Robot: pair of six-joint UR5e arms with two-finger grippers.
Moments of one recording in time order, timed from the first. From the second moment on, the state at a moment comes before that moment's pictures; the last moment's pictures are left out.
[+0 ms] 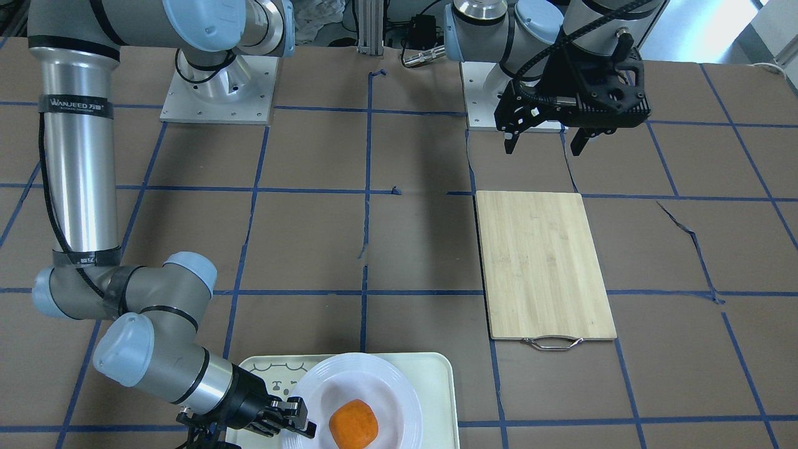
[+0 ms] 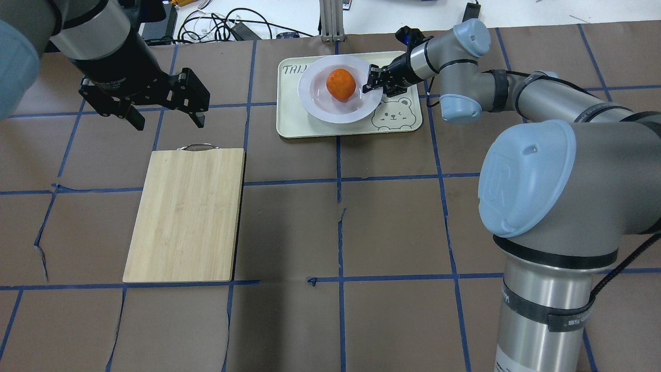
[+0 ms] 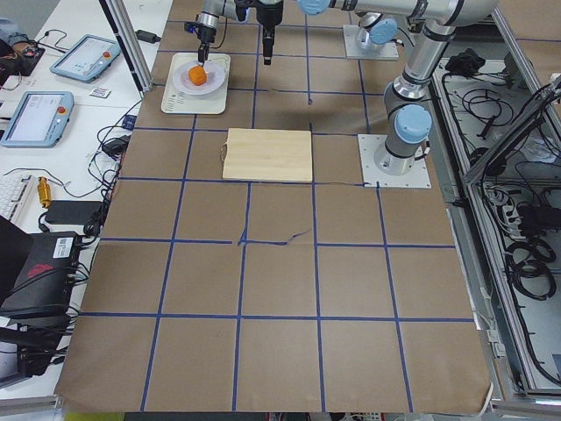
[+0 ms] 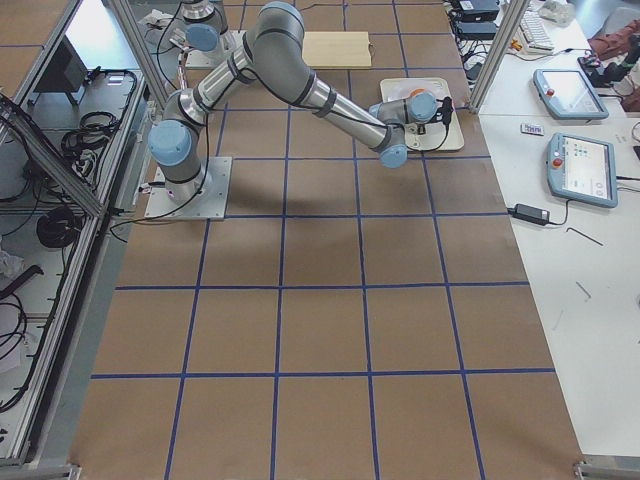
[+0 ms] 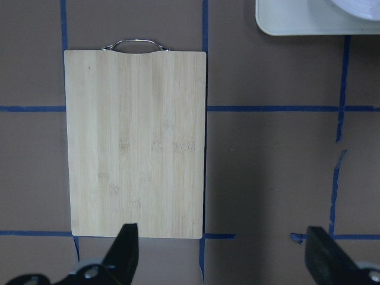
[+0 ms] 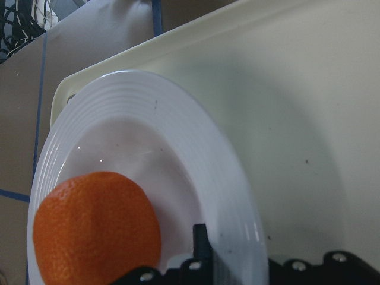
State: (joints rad) left arm -1.58 -1.54 -1.53 -1.64 1.60 -0.03; right arm 1.55 -0.70 1.36 -2.53 -0.88 0.14
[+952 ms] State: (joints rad) left arm -1.58 -1.54 -1.53 -1.64 1.61 -0.02; right arm 1.54 -0.92 1.35 -2.25 -1.12 0.13
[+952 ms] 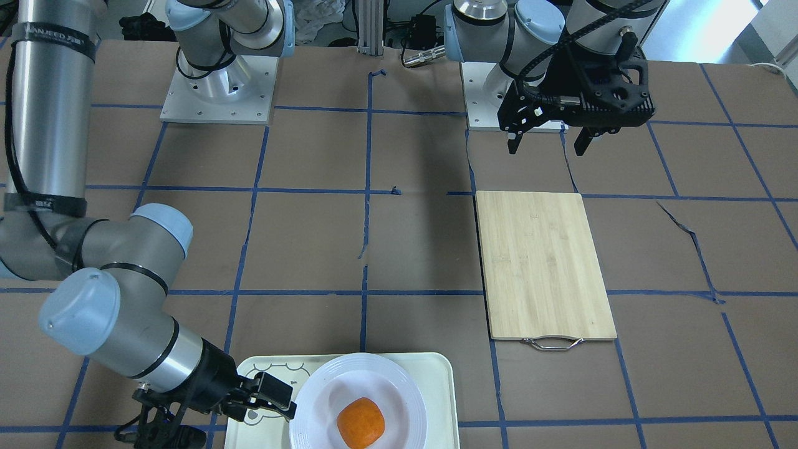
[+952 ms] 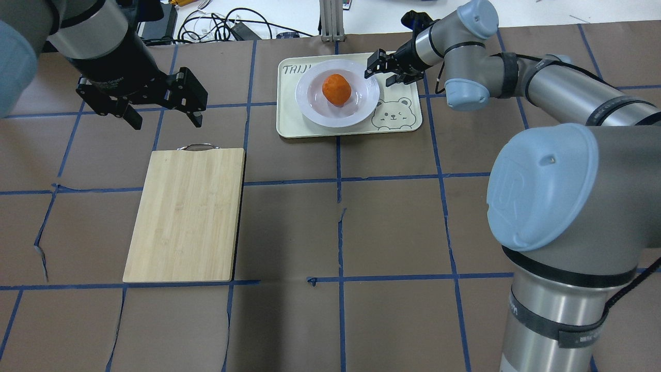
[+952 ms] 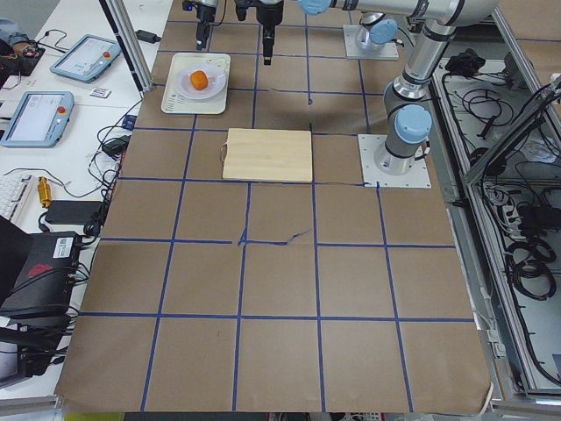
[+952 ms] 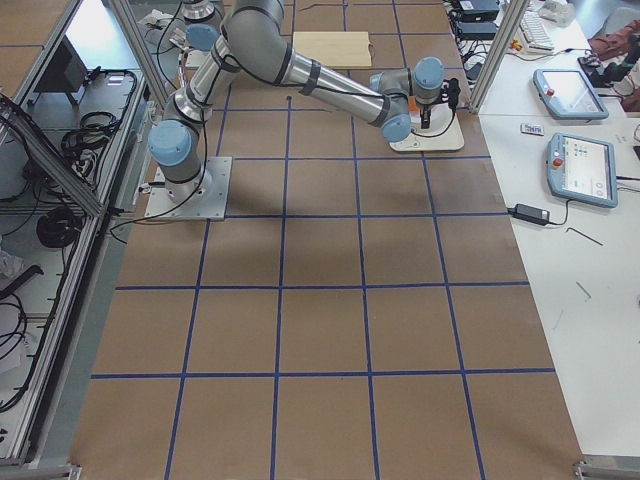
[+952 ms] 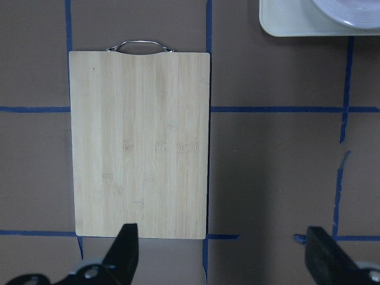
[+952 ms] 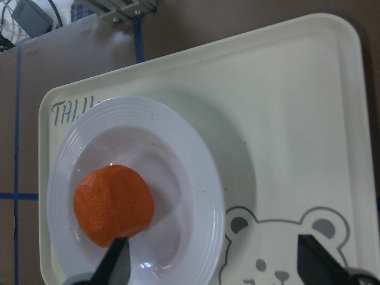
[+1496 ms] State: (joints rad) left arm -1.58 -1.54 -1.53 -1.64 1.61 -0.02; right arm 1.55 -1.21 1.37 -1.76 -1.41 0.12
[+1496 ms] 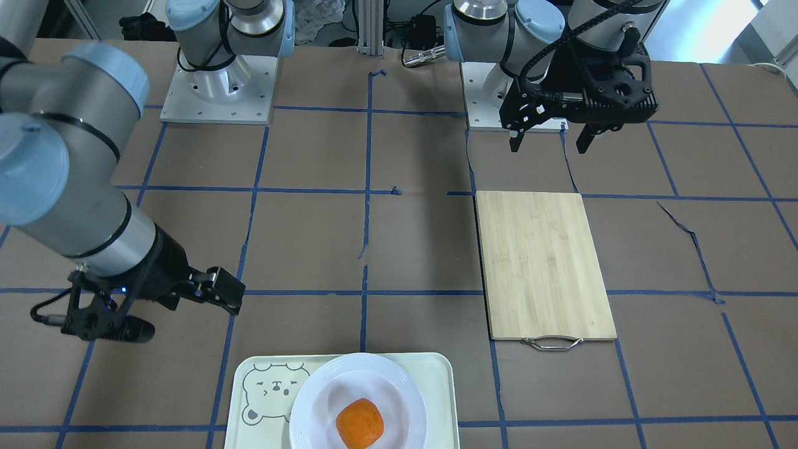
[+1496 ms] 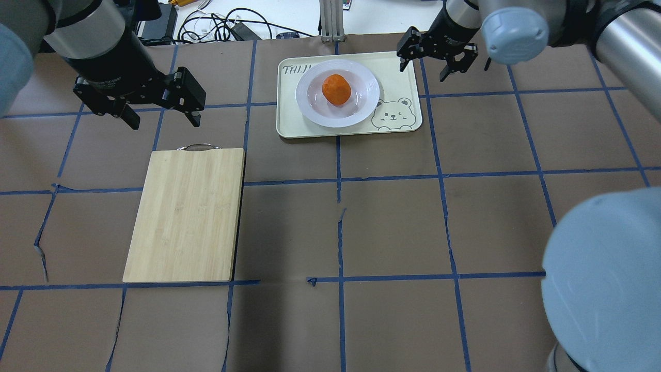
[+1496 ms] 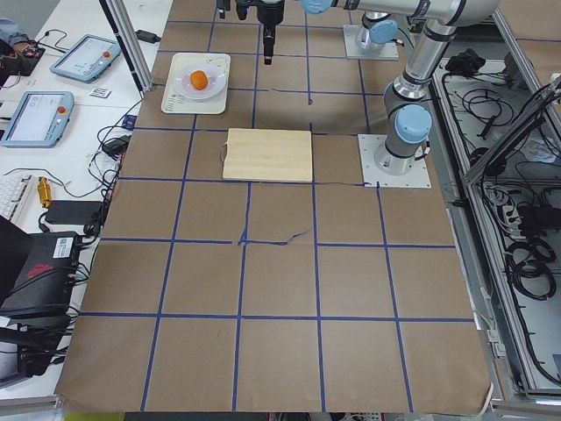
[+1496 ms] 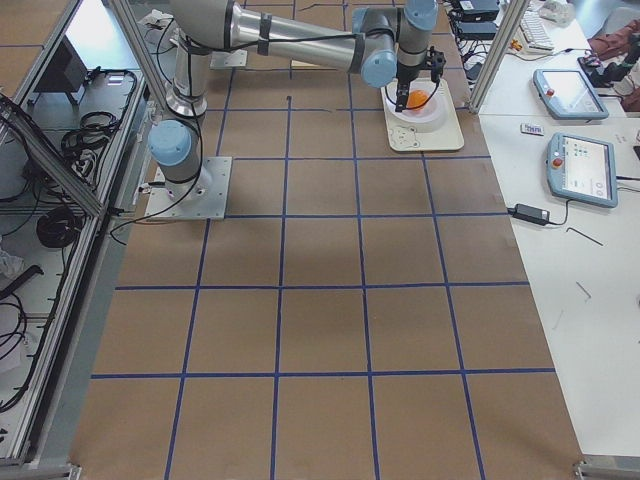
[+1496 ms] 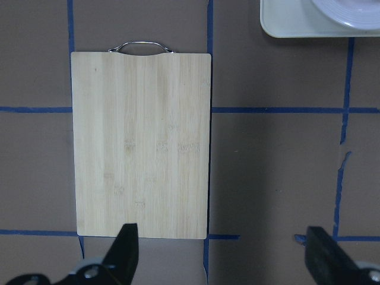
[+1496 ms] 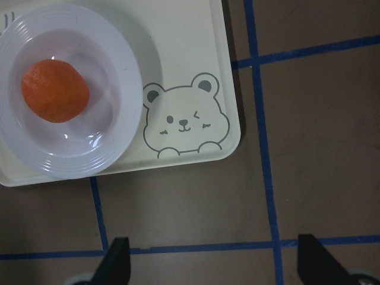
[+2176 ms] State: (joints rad) left arm -1.57 -1.54 -1.53 -1.64 1.61 -0.02; right arm 1.55 -1.45 1.49 -1.63 -1.55 0.12
